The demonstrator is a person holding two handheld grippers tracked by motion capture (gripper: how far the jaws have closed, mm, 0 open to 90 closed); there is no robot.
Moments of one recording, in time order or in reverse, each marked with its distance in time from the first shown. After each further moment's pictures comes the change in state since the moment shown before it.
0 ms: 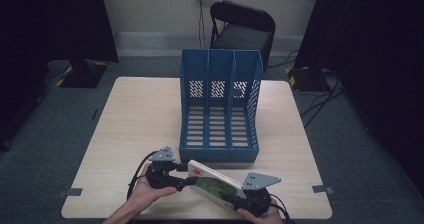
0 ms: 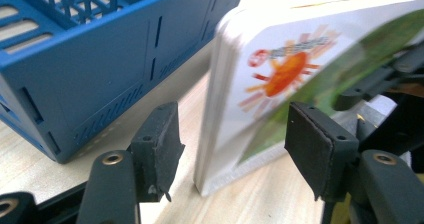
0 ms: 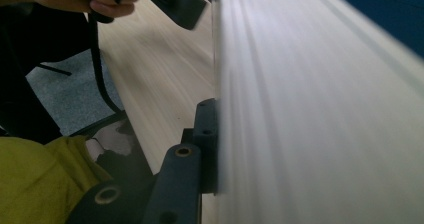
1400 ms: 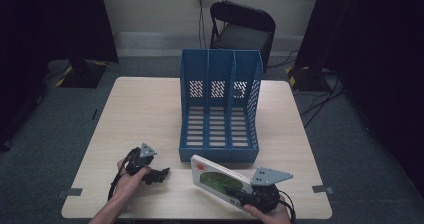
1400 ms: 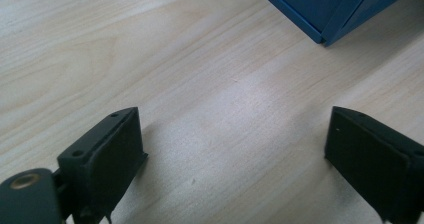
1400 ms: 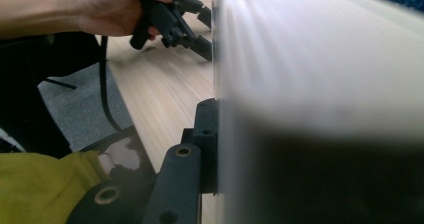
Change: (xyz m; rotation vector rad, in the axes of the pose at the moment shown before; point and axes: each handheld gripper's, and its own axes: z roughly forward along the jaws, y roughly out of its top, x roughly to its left) left arm 0.066 -0.045 -0.013 0.179 0.516 -0.057; right arm 0.000 0.021 -0.026 -0.054 0.008 0.001
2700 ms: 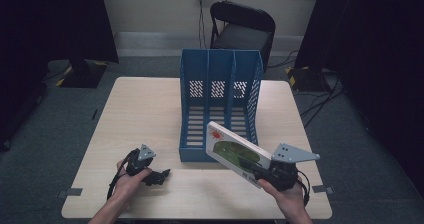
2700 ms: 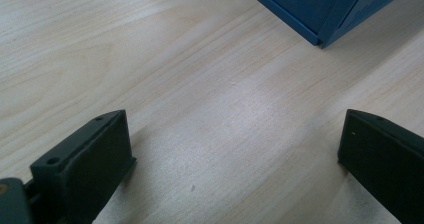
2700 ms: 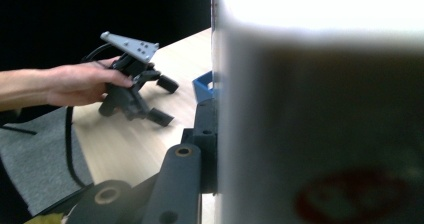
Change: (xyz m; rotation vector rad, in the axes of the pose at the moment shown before) left arm 0.002 -0.007 0.003 -0.055 -0.020 0.017; right arm -0.024 0.054 -0.043 -0.149 -0.138 0.002
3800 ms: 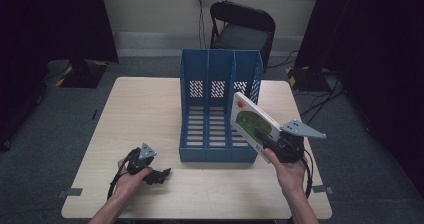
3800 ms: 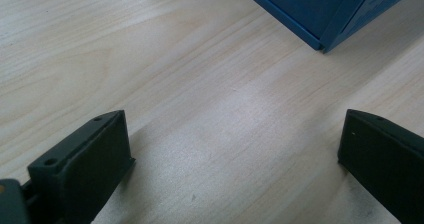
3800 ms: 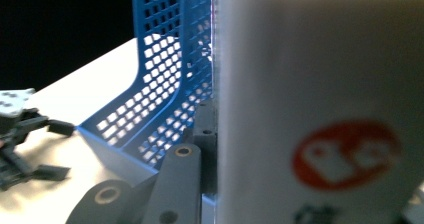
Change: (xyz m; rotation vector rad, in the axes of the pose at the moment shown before) left arm 0.001 0.003 0.003 0.000 0.000 0.000; right arm -0.046 0.024 0.011 -0.030 -0.338 0.108
